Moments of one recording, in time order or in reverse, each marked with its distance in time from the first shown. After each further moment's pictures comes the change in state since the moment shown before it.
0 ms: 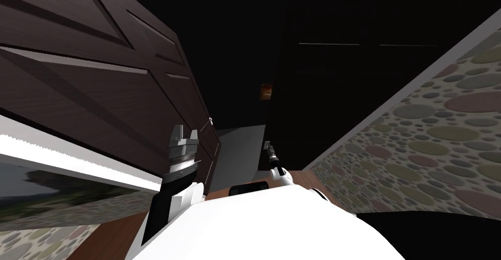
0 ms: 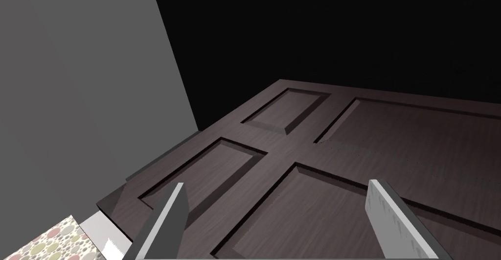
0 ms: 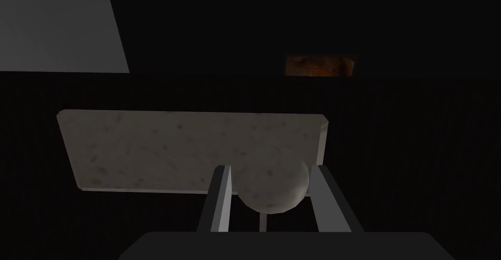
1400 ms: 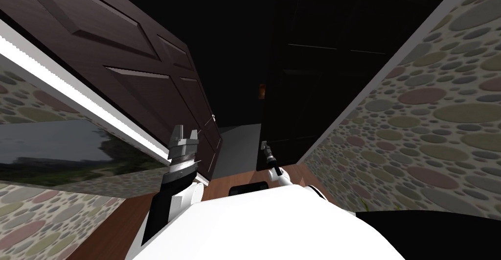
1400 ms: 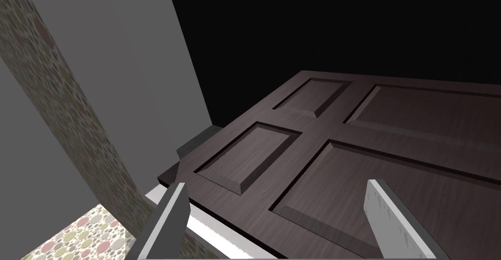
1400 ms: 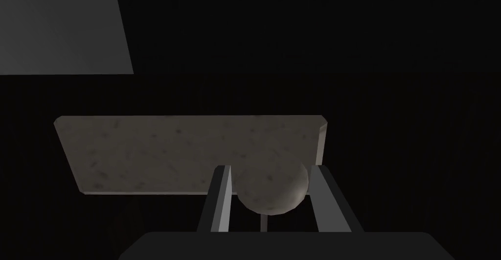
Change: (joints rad) arm -0.029 0.017 0.053 0.049 0.032 -0.034 -0.024
